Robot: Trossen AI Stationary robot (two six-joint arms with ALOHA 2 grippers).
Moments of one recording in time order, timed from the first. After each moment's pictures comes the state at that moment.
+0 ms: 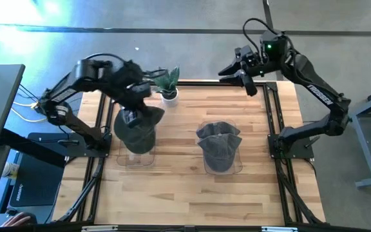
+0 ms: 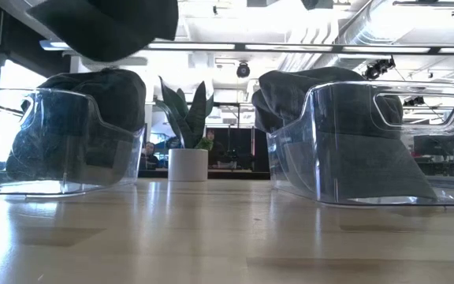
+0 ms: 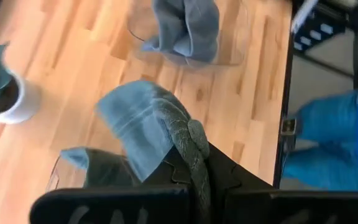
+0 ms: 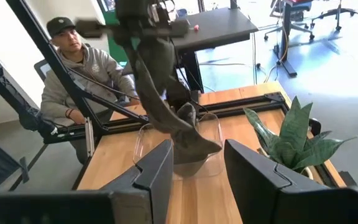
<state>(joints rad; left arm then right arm) 0.16 1.49 2.12 -1.57 0.20 -0.20 -0.65 1.30 1.62 -0.66 -0.74 -0.01</state>
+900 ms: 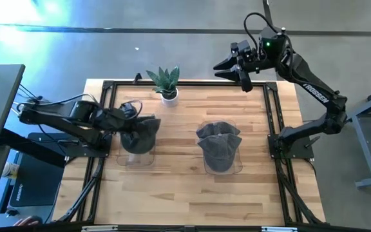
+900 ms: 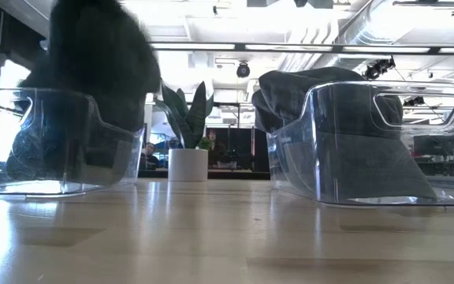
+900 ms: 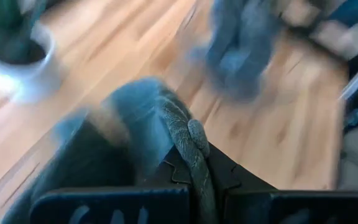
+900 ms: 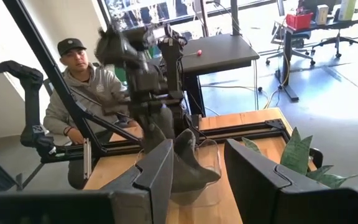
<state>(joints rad) -0.17 0.95 1.14 -0.89 -0.31 -0.66 -0.65 1.34 1.62 -0.49 -0.76 0.05</state>
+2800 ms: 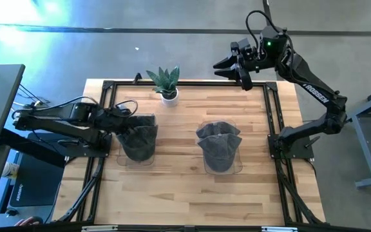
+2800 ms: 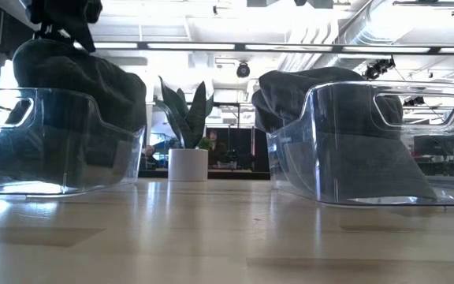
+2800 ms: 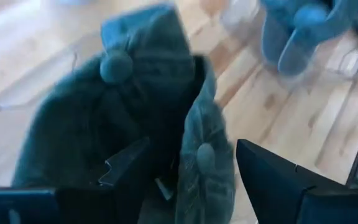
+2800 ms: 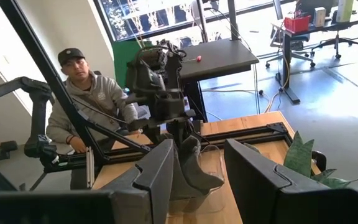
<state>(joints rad) -0.06 0.77 0.89 -0.96 -0.19 -0.84 -0.65 1.34 1.62 -0.45 -0.76 0.10</state>
